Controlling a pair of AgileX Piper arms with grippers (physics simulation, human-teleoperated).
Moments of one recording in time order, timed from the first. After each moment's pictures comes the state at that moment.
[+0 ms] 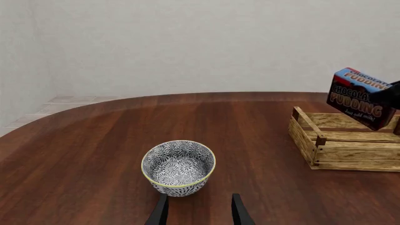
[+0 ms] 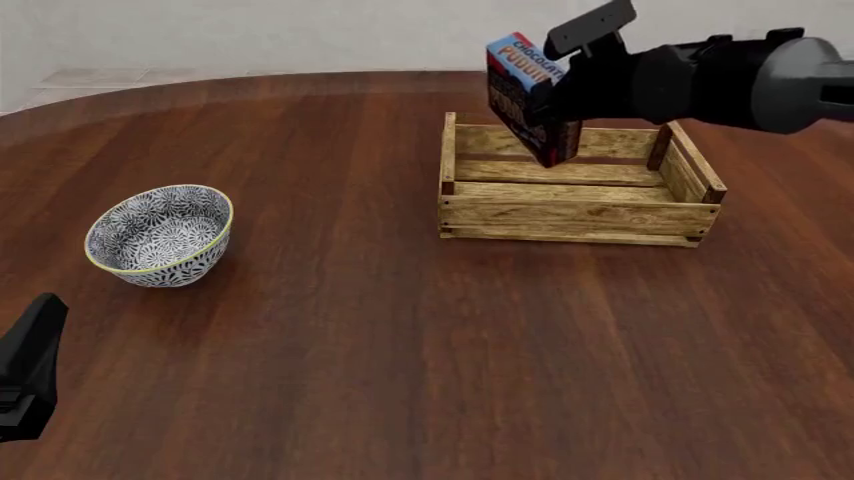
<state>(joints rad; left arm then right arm) 0.00 0.00 0.00 0.00 0.00 0.27 1.82 -1.38 0.11 -0.30</state>
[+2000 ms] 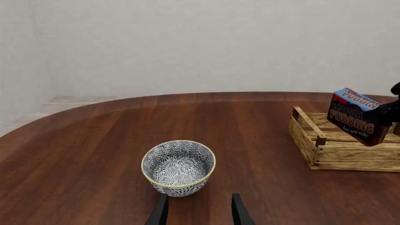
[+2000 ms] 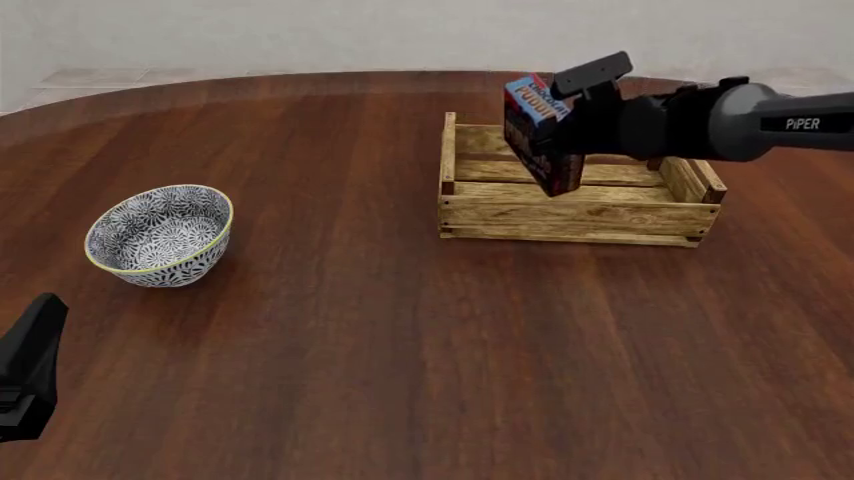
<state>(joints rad) 0.00 0.00 0.00 0.00 0.00 0.21 1.98 -1.39 0.01 -0.22</state>
